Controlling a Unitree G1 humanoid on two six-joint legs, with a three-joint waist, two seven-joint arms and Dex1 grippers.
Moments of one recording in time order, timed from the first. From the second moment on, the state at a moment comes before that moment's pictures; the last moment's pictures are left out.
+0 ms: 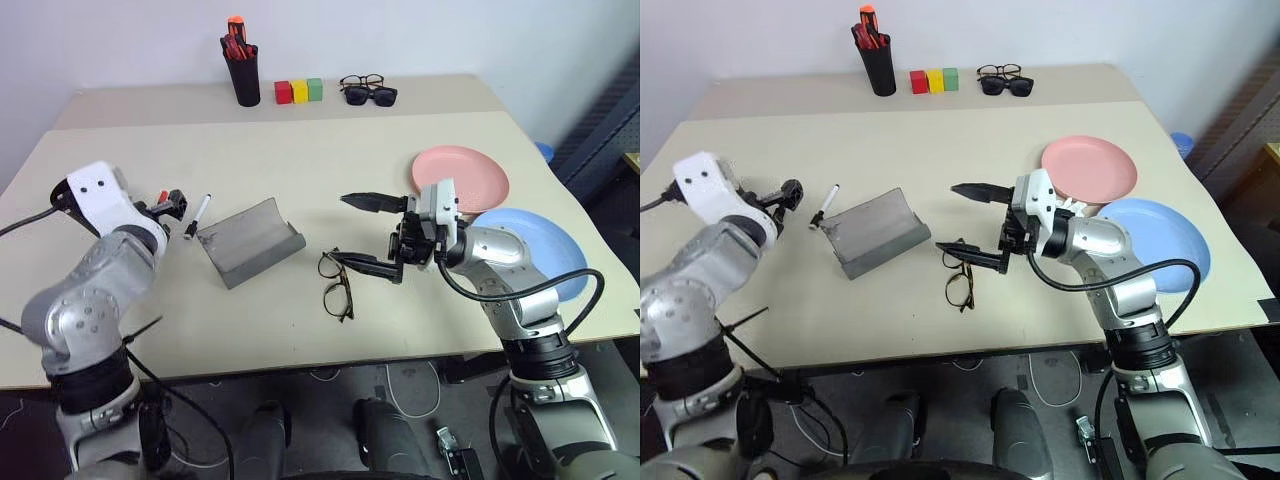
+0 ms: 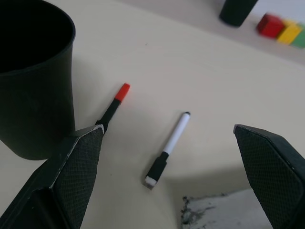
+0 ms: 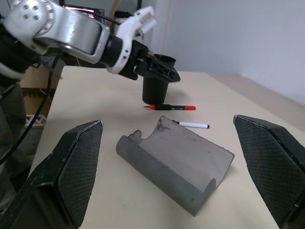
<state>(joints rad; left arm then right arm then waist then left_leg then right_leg) -0.54 0.37 0.47 -0.32 -0.86 1.16 0.59 -0.50 -0.46 0.08 -0.11 0.48 0.21 1.07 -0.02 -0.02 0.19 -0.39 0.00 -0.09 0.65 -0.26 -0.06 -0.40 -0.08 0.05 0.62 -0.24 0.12</state>
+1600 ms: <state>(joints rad) -0.88 0.31 0.16 -0.14 -0.40 1.18 0.09 -0.55 -0.44 0.05 -0.11 0.47 0.25 0.96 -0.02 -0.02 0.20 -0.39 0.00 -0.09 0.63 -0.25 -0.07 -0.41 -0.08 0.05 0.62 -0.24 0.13</state>
